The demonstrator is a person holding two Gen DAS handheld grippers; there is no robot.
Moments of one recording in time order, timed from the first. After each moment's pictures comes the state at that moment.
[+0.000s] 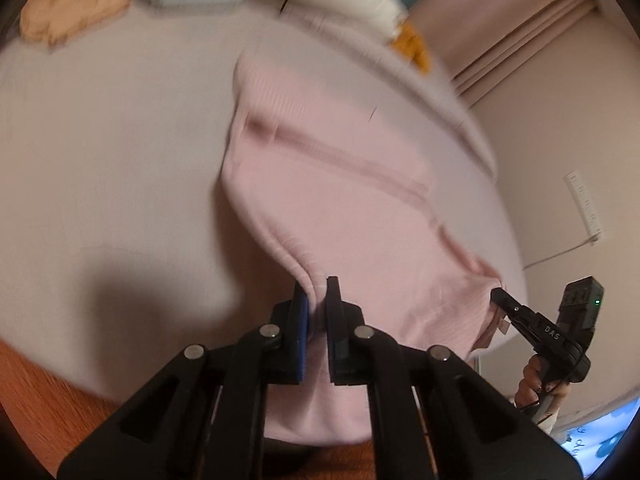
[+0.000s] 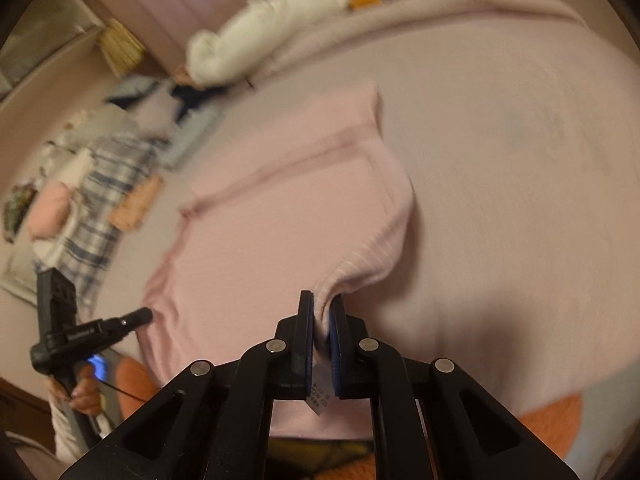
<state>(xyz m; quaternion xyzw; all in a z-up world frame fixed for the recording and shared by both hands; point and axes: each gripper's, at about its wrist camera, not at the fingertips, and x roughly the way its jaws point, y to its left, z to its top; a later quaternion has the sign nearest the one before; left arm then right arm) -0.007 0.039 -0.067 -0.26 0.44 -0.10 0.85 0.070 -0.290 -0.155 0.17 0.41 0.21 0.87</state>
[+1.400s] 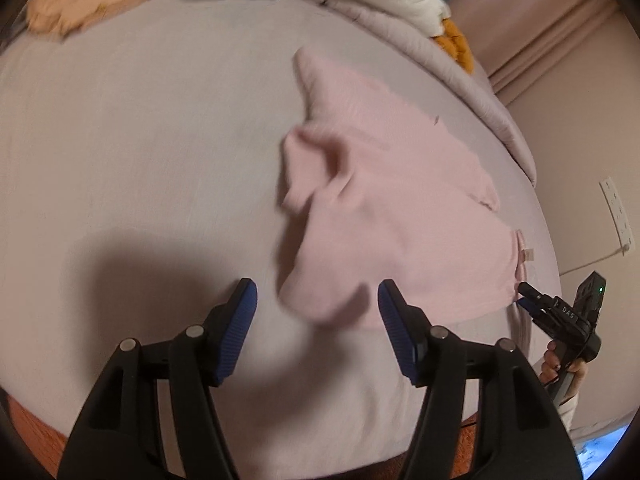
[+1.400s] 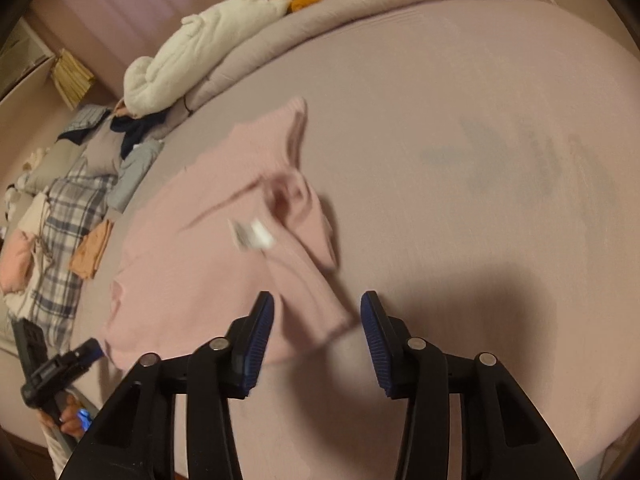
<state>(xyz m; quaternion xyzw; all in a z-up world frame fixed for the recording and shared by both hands) 0.014 0.079 -0.138 -0.25 0.49 -0.05 0.83 0.137 -0.318 -0.197 0.21 0.44 0.13 0.86</state>
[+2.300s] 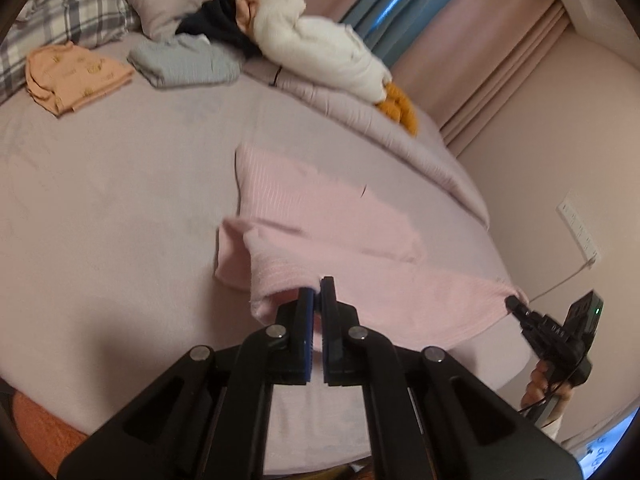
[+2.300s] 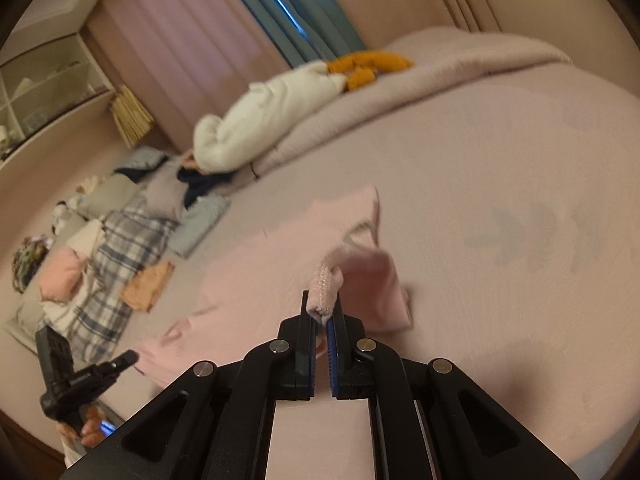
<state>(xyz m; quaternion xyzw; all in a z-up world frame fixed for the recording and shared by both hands) -0.015 0.061 -0.034 -0.26 0.35 -0.09 0.90 0.088 -0.309 -0.115 0.23 0.29 0.18 0.91</state>
